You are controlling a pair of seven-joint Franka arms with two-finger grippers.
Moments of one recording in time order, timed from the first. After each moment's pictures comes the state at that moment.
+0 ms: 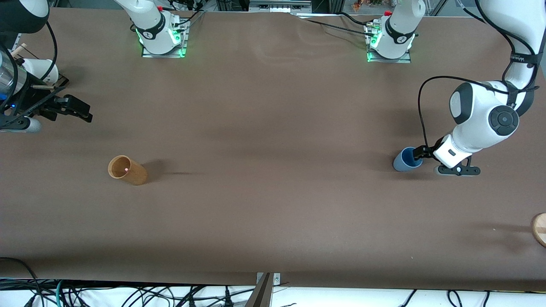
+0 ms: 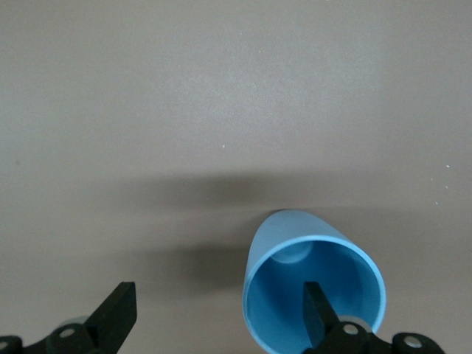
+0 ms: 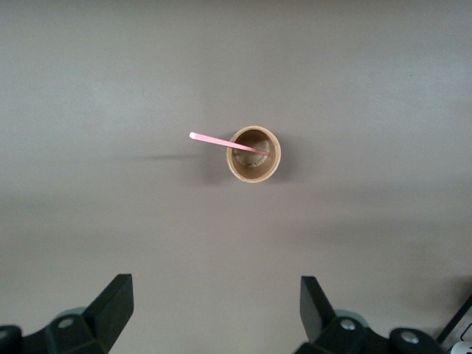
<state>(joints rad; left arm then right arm) 0.09 0.32 -0.04 -2.07 0.04 2.36 0.05 0.02 0.07 0.02 -1.60 0.01 1.65 0.08</state>
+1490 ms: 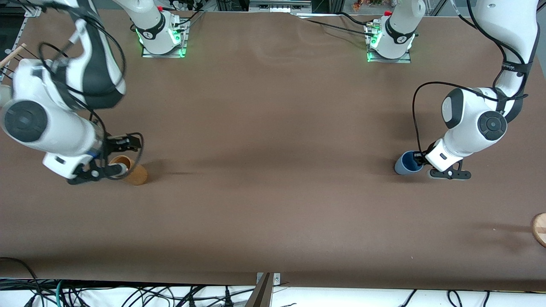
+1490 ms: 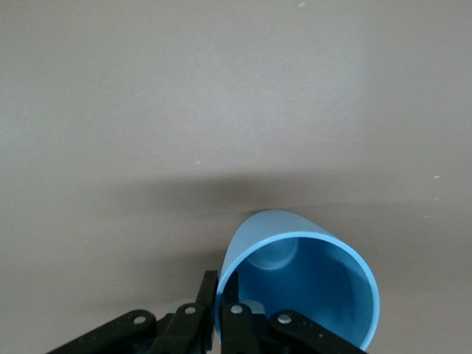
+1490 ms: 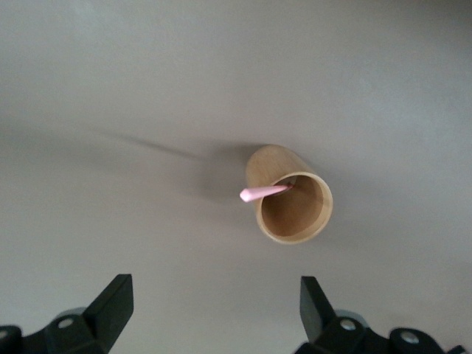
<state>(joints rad) 0.06 0.36 -0.05 -2.05 0.03 2.39 0.04 0.16 0.43 0.03 -1.44 -0.15 1.68 -0.09</state>
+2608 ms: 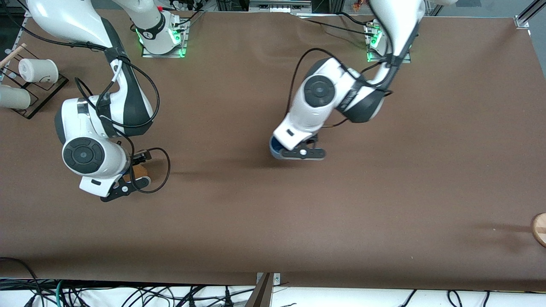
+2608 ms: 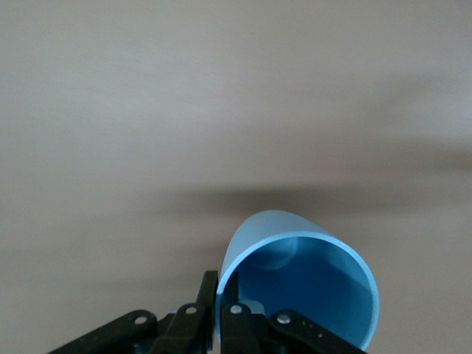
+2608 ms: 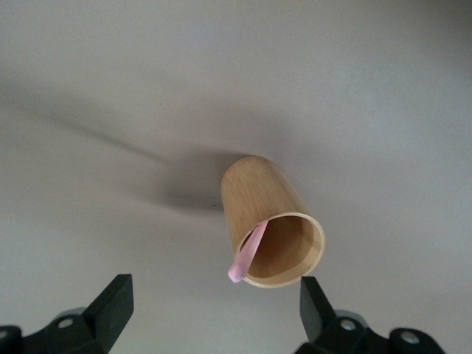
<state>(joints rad) -0.59 0.63 -0.12 -1.40 -0.06 2.08 -0.70 0.20 0.58 0.02 -1.36 -0.25 1.68 -0.16</state>
